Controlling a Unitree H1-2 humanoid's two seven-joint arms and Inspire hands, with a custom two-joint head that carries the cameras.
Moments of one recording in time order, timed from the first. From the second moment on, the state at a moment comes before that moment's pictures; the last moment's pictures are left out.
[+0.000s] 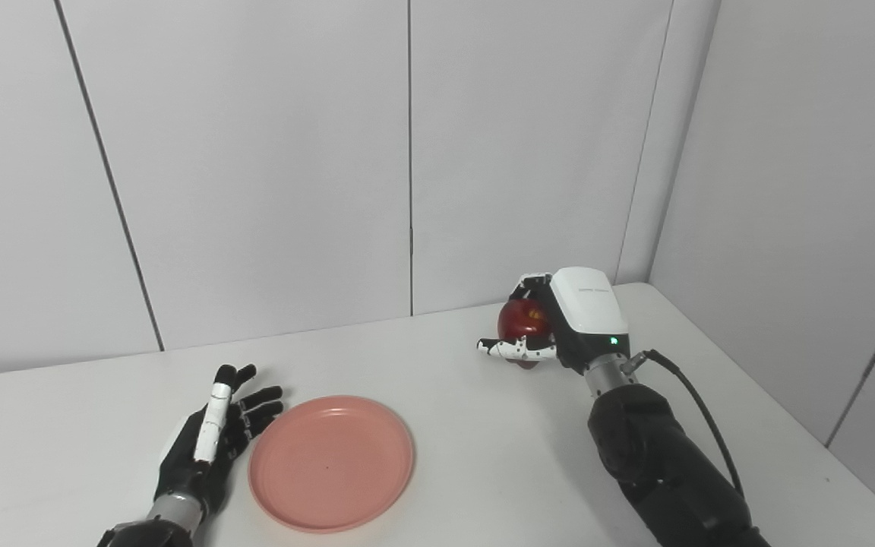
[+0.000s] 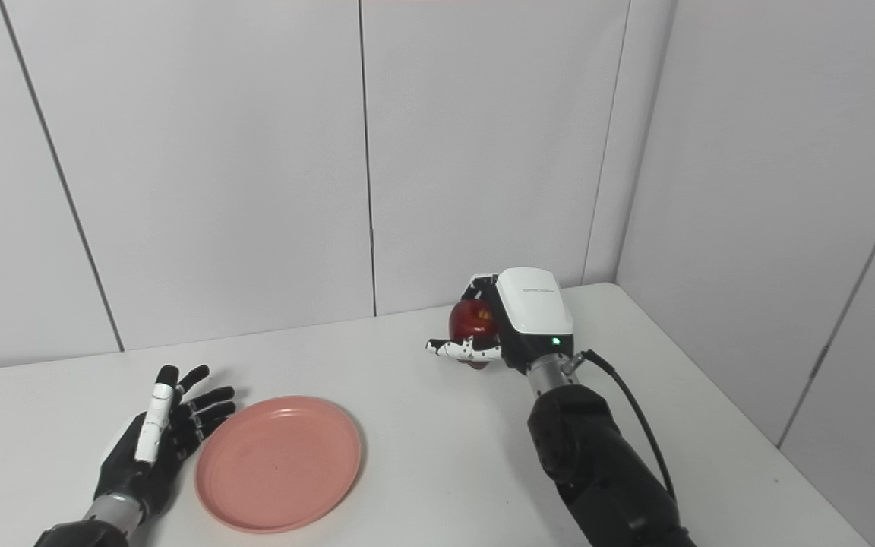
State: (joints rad) left arm -0.48 0.02 0.00 0.44 -0.13 0.18 -0.16; right arm -0.46 -0.44 0.21 0.17 -0.81 0.17 -0.20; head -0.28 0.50
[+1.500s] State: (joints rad) left arm -0.47 -0.07 -0.04 0.47 -0.10 0.13 -0.10; right arm -0.57 -0.32 0.34 0.16 -0.84 0.08 -0.12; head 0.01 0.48
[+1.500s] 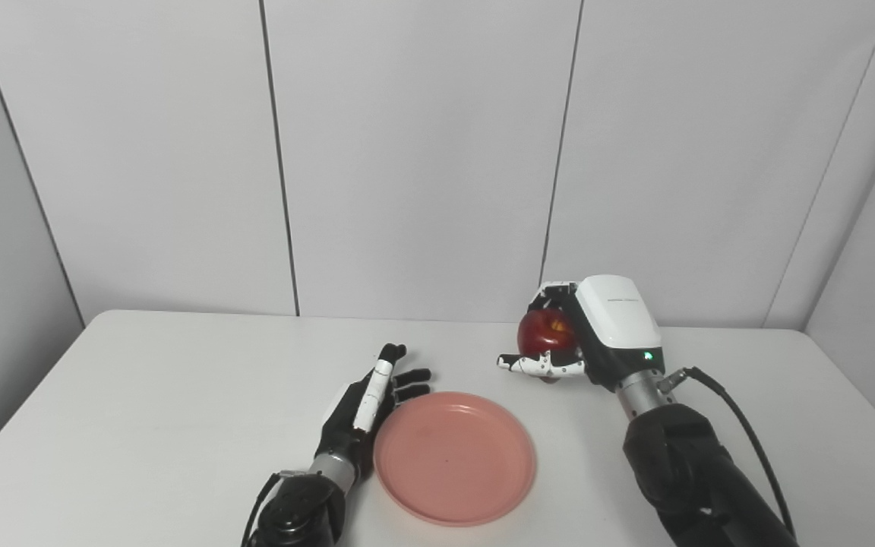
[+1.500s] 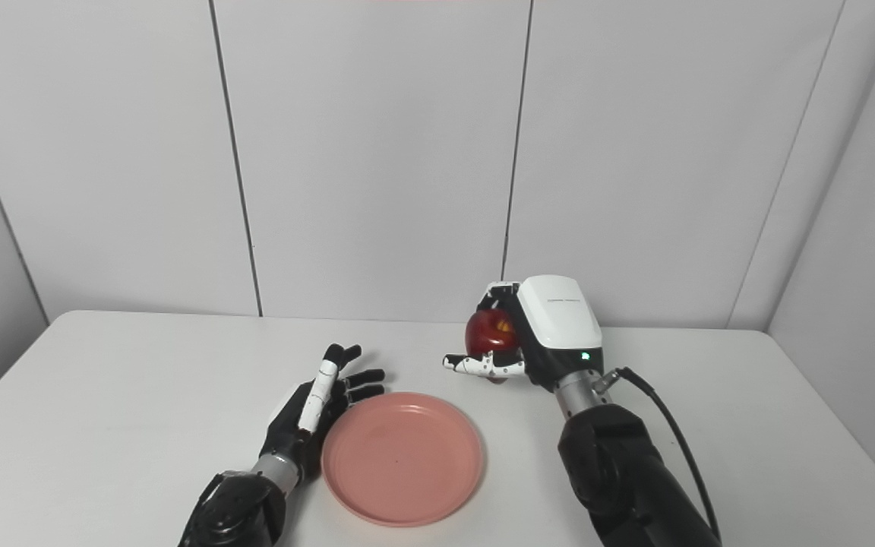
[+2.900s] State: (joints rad) left arm -0.48 -0.08 -0.04 0.50 -0.06 0.10 -0.08; right arm -0.61 -0.25 0.43 0.24 -0.85 0.03 0.12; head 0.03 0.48
